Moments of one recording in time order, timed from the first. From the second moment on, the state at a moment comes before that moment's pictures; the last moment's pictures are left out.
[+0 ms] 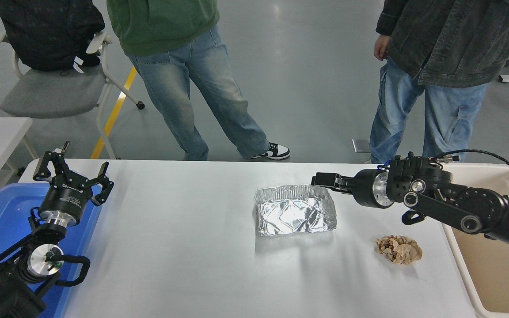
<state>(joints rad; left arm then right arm) -0.42 0.43 -0.89 -0.65 0.01 -0.49 -0.57 1.08 -0.33 -0.08 0.88 -1.06 0.17 0.13</state>
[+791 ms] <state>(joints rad) -0.42 0.43 -0.89 -0.65 0.01 -0.49 -0.57 1.09 -0.15 -0.31 0.52 -1.06 0.11 0.24</state>
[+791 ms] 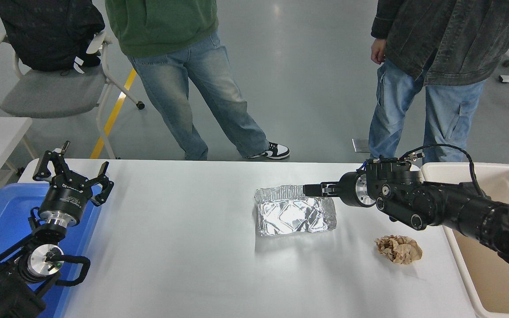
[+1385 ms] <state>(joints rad) -0.42 0.43 -0.89 -0.65 0.01 -0.49 -0.57 1.01 -0.04 -0.34 0.36 -0.96 0.07 0.24</state>
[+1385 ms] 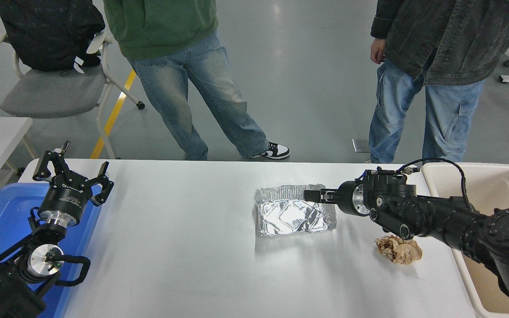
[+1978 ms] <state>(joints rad) -0.42 0.43 -0.89 -0.65 0.01 -0.49 -0.57 0.96 -0.01 -0.38 0.28 -0.95 0.03 0.26</state>
